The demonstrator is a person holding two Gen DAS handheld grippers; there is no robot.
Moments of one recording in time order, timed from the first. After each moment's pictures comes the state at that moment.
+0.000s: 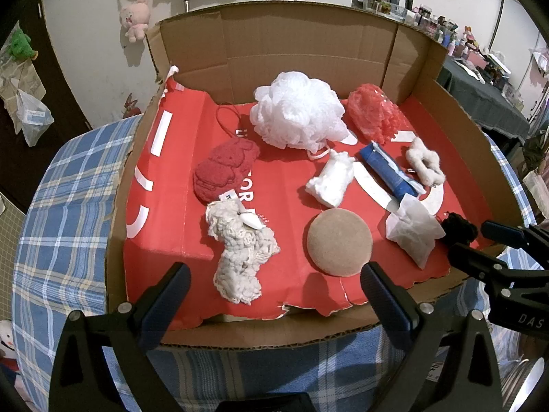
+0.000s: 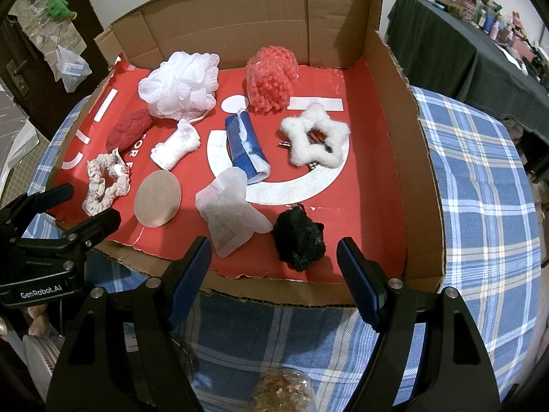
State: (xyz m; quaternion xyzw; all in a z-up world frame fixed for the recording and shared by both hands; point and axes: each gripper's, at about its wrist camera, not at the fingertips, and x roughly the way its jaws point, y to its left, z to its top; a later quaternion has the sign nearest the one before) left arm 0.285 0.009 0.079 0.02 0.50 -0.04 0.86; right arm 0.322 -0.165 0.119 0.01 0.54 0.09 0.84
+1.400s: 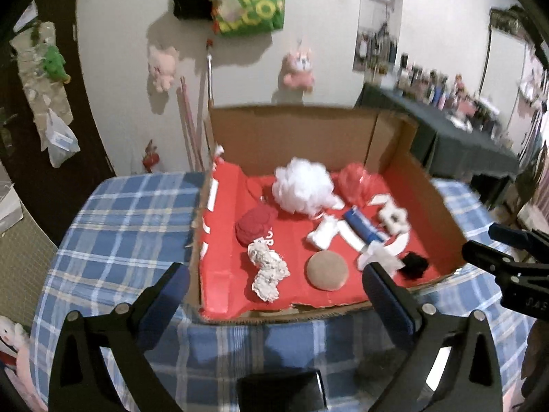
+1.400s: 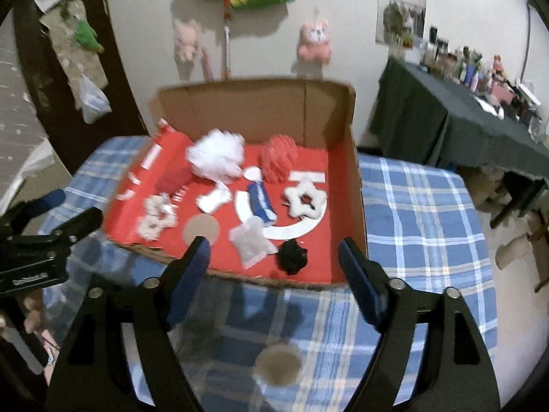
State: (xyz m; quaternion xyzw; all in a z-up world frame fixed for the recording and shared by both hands) left arm 0.220 0.029 0.164 0.00 0.39 -0.02 0.92; right arm 0.240 -0.172 0.225 0.00 0.41 0.10 0.91
